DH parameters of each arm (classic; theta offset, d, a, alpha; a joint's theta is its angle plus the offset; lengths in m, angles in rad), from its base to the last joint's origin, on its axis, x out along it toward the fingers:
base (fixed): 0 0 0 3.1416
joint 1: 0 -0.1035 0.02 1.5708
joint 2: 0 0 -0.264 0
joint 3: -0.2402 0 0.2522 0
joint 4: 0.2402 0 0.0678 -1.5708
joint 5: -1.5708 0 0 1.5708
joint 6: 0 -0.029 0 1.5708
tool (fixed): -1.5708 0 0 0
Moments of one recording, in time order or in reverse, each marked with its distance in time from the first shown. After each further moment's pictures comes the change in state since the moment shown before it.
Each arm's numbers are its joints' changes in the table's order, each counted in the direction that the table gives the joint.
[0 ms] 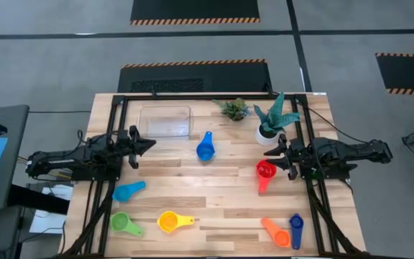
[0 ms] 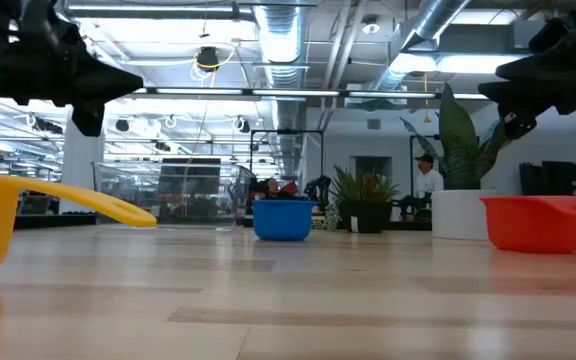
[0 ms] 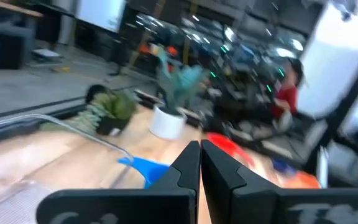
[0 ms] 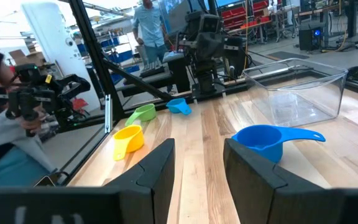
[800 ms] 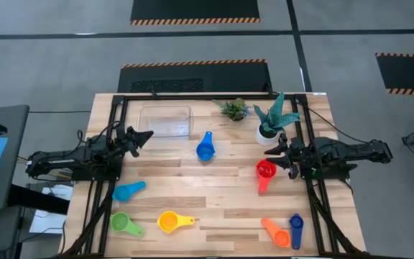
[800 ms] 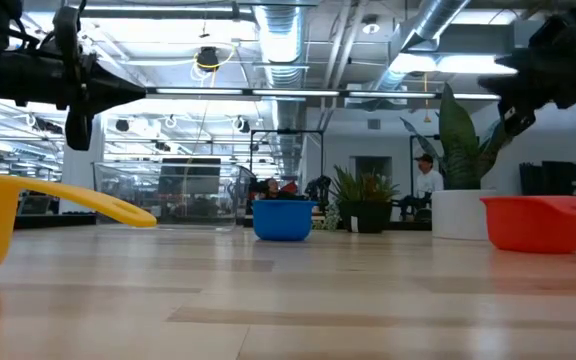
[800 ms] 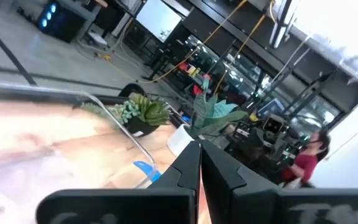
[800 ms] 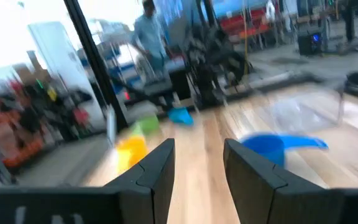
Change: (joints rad) left arm 0.000 0.000 0.000 0.005 -0.202 0.335; right arm -0.001 0.000 0.002 -0.110 0.004 -0.053
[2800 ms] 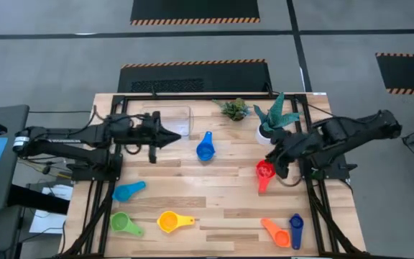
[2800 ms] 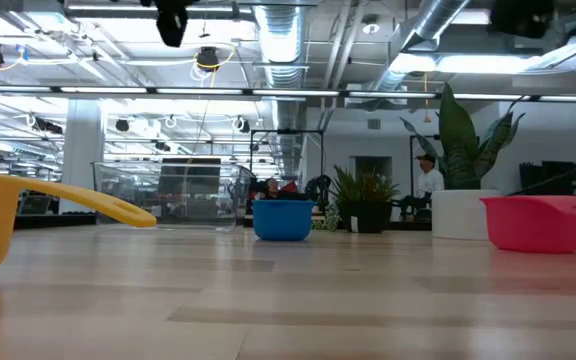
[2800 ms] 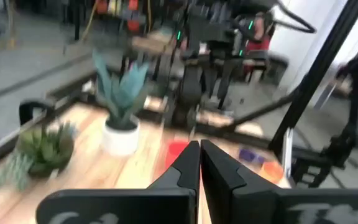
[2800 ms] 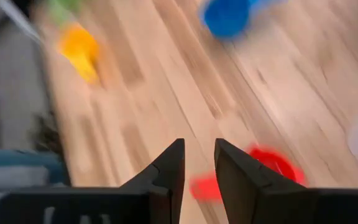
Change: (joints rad) left arm 0.026 0.883 -0.725 0.024 0.394 -0.452; right arm -0.211 1.001 -1.104 1.147 0.123 -0.478
